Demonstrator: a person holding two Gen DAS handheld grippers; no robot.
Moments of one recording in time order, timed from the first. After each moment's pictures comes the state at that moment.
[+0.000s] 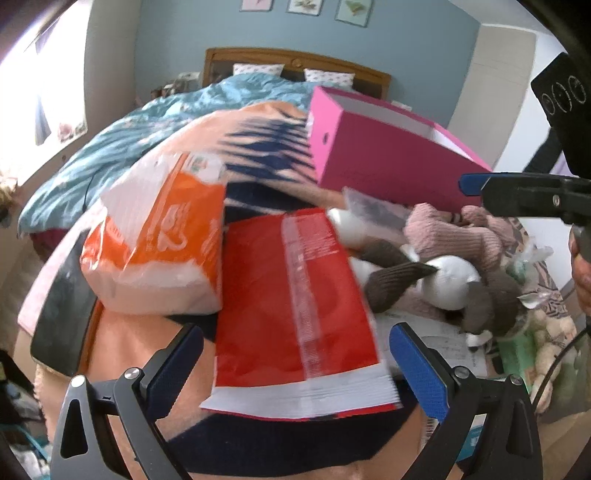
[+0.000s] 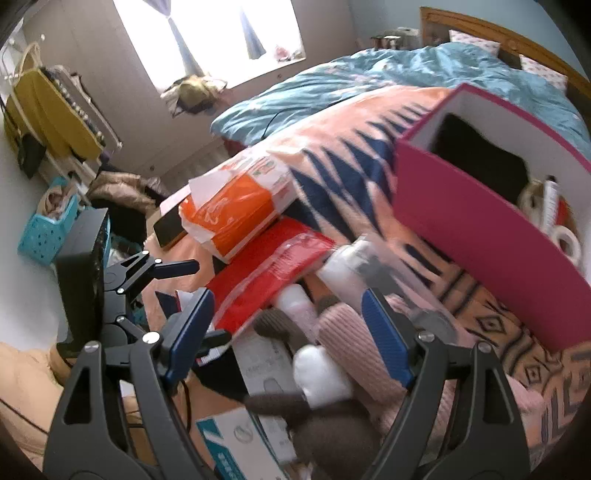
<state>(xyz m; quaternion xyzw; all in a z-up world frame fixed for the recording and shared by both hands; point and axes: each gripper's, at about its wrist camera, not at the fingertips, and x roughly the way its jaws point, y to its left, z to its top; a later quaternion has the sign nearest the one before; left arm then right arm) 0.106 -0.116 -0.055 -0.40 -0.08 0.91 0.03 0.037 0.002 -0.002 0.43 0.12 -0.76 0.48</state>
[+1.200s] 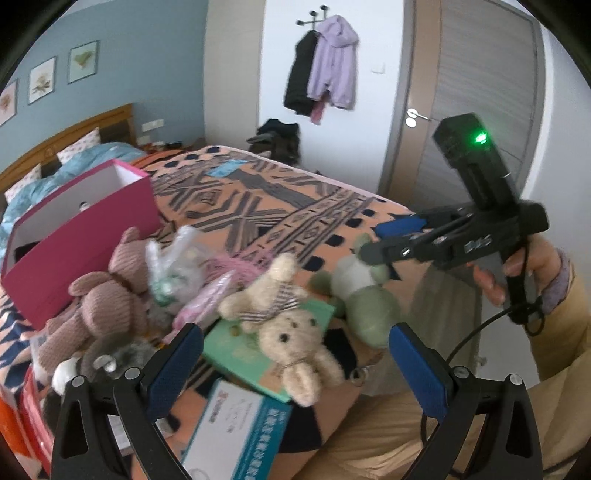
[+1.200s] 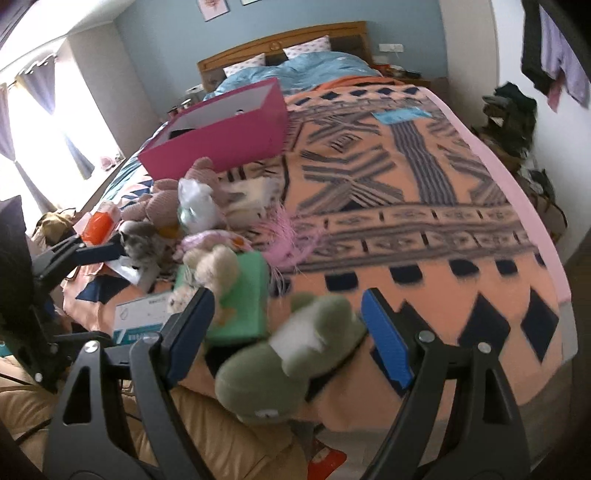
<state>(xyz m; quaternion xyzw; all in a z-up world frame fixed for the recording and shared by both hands) 0.162 0.120 0.003 -0.34 0.13 0.83 0.42 0.188 0.311 -0.032 0.41 -0.08 -0.89 0.15</state>
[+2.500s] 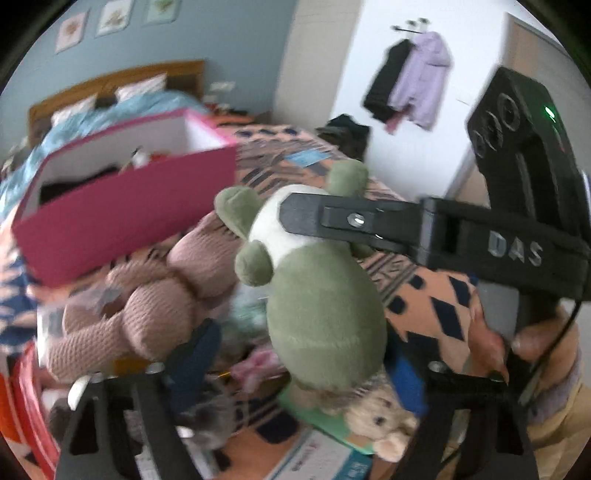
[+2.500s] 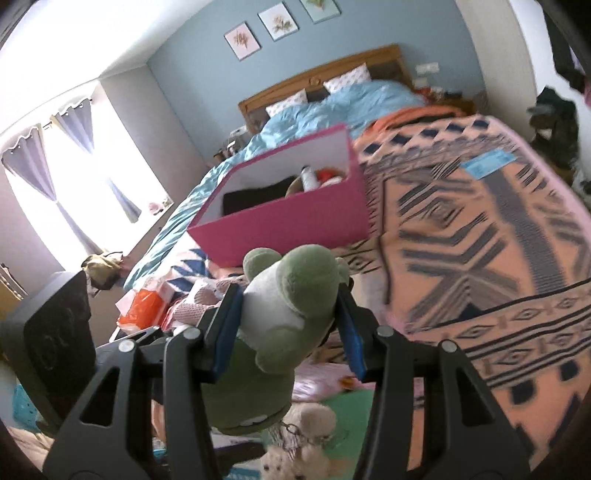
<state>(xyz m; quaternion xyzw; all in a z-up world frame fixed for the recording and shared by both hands) 0.064 0.086 -0.011 -0.41 0.01 0.86 0.31 0.074 0.219 -0.005 0.34 -0.15 -0.89 0.25</state>
